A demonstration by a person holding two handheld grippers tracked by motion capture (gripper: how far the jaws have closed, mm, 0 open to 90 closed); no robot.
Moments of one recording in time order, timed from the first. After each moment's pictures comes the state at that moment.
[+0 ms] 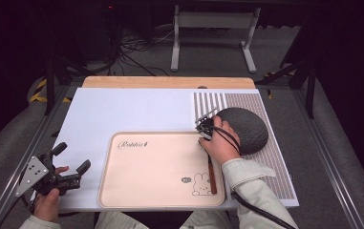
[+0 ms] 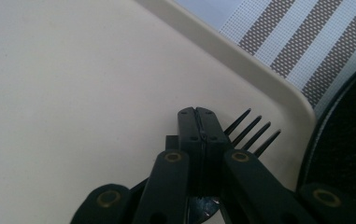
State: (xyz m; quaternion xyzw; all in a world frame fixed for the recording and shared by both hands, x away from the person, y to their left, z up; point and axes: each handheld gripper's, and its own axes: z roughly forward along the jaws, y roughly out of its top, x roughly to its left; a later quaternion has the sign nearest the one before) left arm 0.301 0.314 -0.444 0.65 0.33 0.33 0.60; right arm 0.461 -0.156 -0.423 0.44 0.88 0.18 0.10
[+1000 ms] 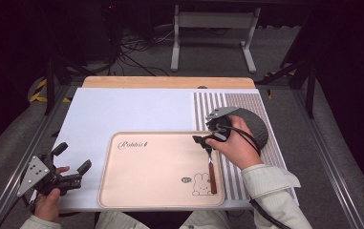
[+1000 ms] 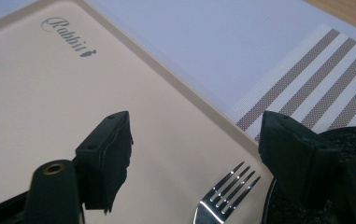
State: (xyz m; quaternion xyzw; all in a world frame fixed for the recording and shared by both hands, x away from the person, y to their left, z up) left arm 0.302 0.312 -0.445 0.65 0.33 0.33 0.60; right arm 0.422 -0.182 -0.367 0.34 0.86 0.36 0.15
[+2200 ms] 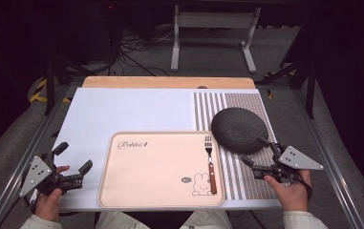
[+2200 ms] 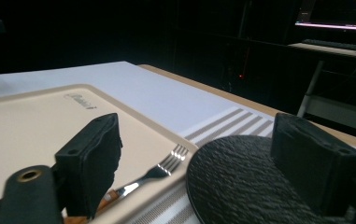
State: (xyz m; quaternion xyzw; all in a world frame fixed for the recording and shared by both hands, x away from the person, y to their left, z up) left arm 0.301 0.307 -0.442 0.66 0.31 0.34 0.59; right arm 0.320 -0.329 -0.415 0.27 0.71 0.58 0.30
